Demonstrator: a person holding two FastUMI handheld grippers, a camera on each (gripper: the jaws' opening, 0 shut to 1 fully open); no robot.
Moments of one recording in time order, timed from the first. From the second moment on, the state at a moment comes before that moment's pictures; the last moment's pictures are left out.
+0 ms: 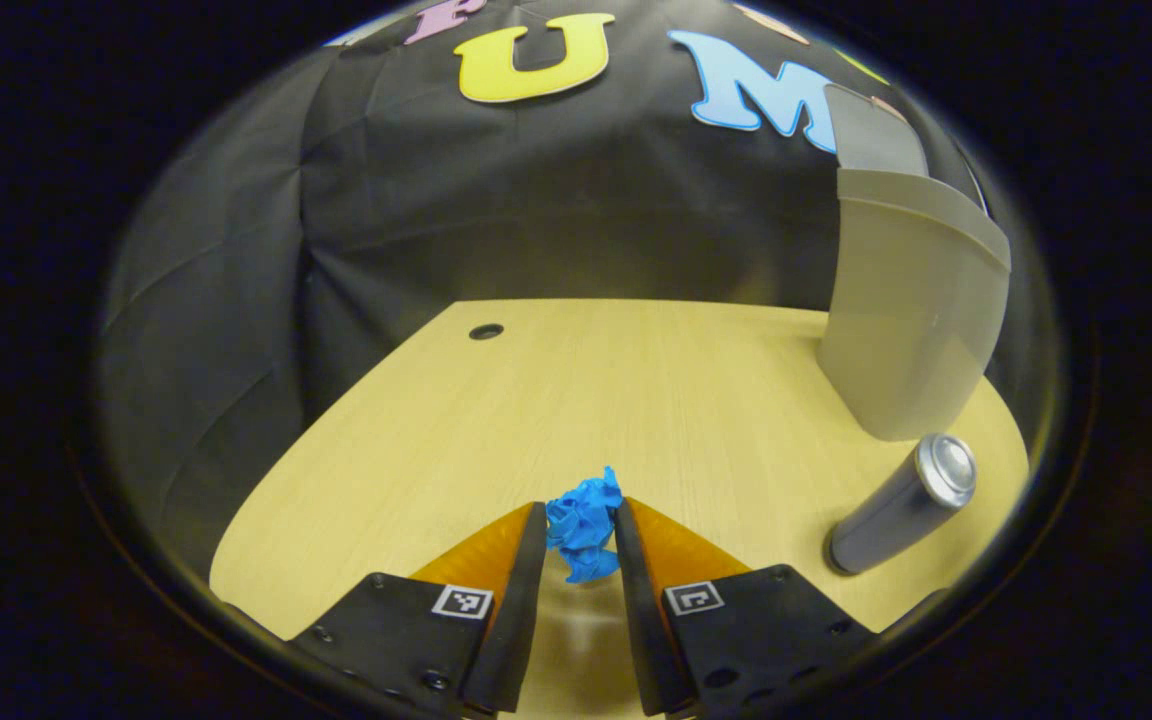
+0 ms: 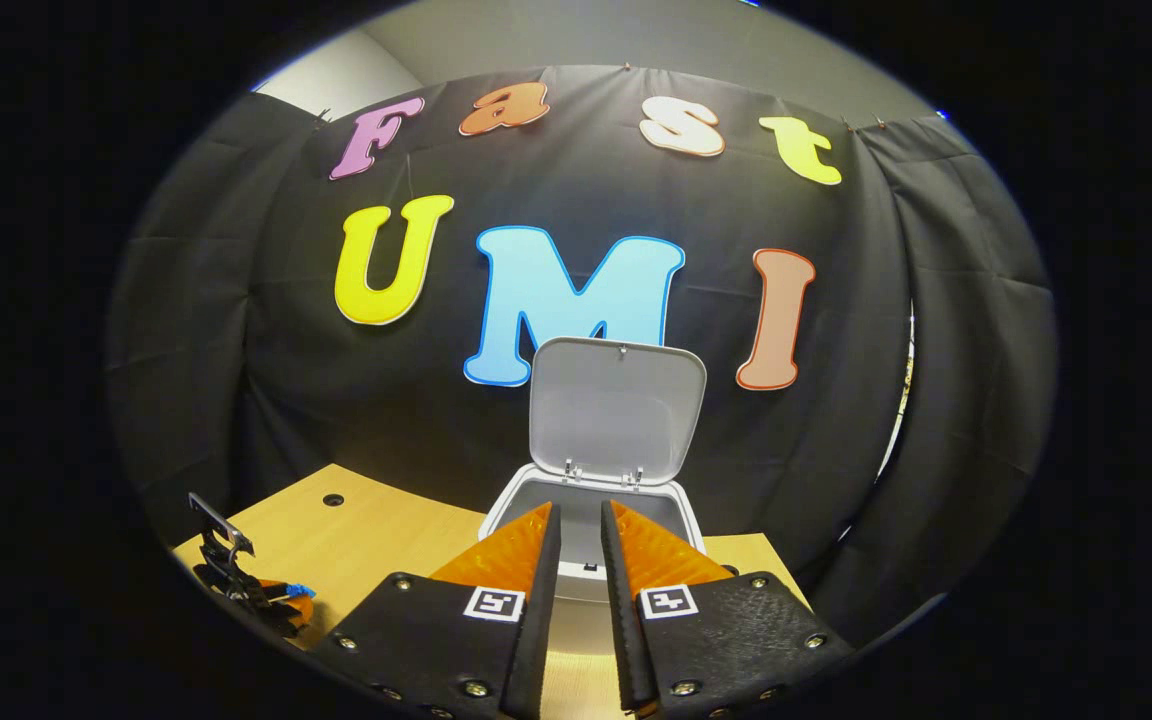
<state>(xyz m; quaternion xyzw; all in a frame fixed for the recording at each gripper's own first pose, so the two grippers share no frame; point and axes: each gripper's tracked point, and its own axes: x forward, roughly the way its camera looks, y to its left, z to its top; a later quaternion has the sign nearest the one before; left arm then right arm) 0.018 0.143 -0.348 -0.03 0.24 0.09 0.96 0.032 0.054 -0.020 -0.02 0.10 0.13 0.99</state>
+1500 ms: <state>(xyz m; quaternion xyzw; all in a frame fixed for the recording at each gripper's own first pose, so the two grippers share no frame) 0.156 -0.108 -0.066 0.03 0.01 -0.15 0.99 0.023 -0.018 -0.067 0.04 0.14 0.06 0.99</state>
